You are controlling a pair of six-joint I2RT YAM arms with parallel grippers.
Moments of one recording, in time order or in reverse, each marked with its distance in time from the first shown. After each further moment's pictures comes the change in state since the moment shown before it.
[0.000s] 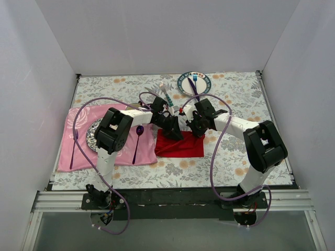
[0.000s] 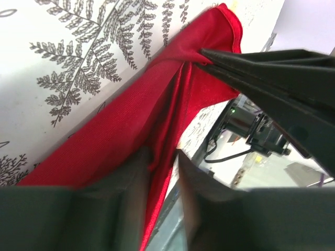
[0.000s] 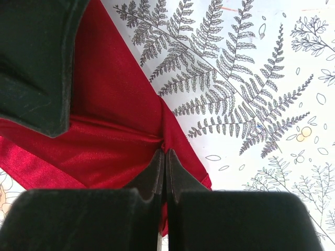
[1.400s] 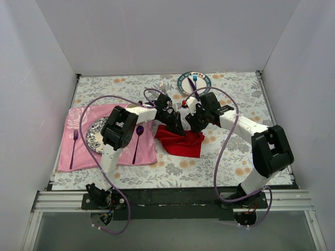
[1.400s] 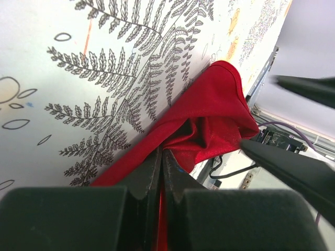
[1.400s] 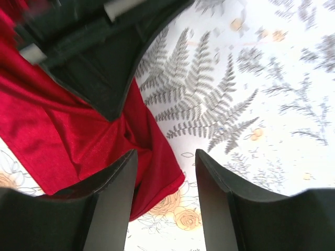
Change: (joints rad) left arm -0.005 0.134 0.177 -0.033 -0.026 0.033; right arm -0.027 -0.066 0.035 -0.018 -0.031 -0.017
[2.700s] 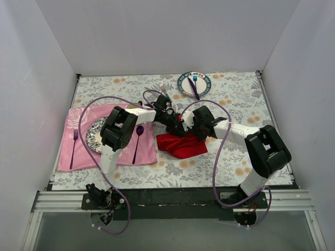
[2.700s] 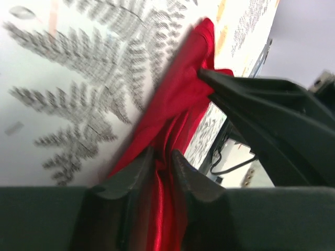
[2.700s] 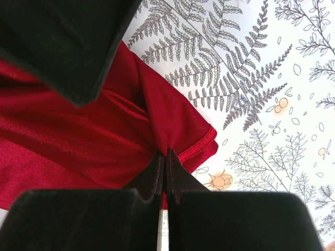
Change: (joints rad) left arm 0.000 -0.018 -0.050 0.069 0.042 -0.007; right arm 0.087 0.003 -0.155 0.101 0.254 -0.064
